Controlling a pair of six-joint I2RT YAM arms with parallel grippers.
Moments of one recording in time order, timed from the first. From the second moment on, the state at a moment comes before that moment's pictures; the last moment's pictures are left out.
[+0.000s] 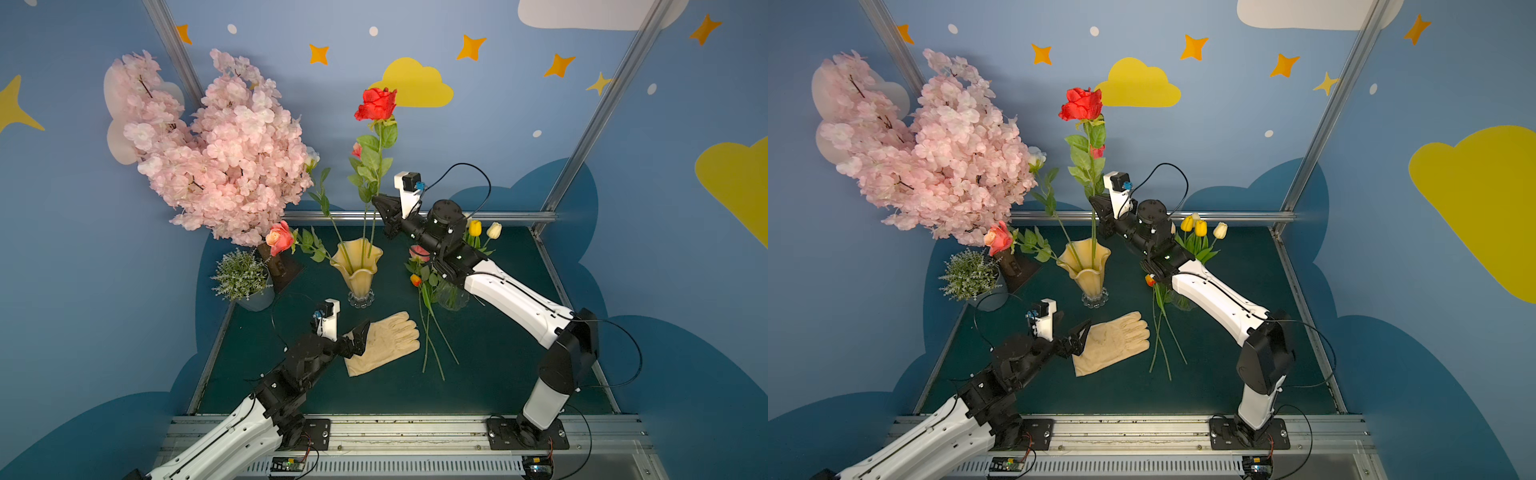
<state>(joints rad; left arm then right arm) -0.71 0.53 0.30 -0.01 -0.22 -0.34 0.79 1.79 1.70 0.25 -0.16 0.13</state>
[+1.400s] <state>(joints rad) -0.71 0.74 0.32 0.02 -0.21 -0.35 0.81 1.31 0.93 -0.24 -0.04 0.24</state>
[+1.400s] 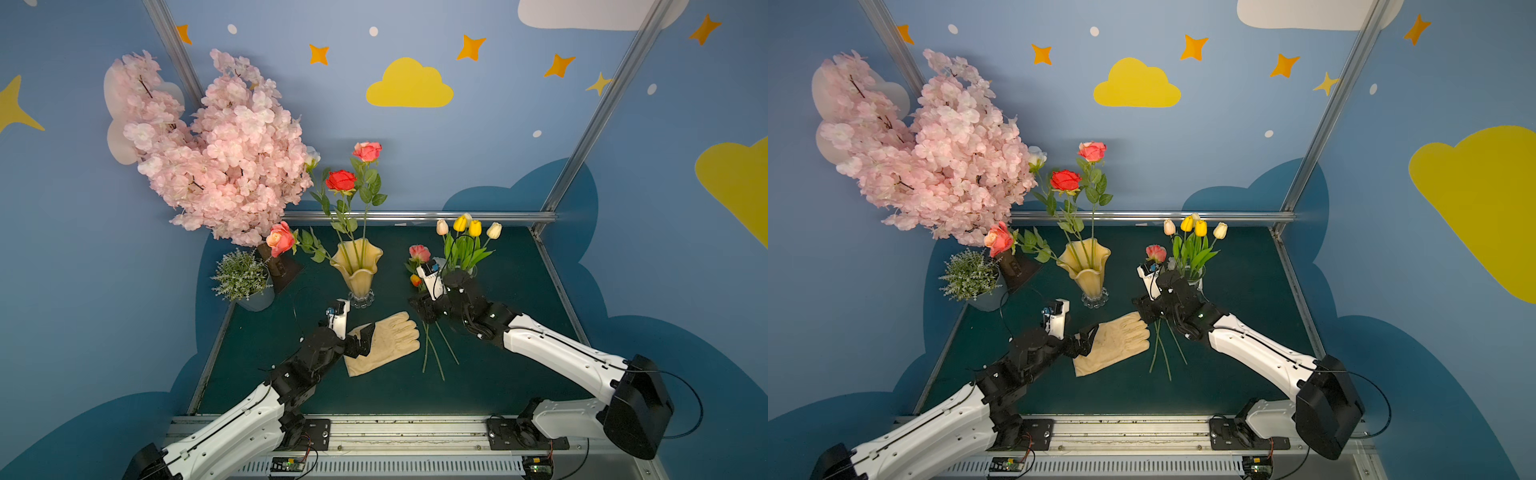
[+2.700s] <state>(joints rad) -0.71 0.87 0.43 0.01 -0.15 -0.37 0.75 1.79 1.08 -0.63 0.26 0.23</state>
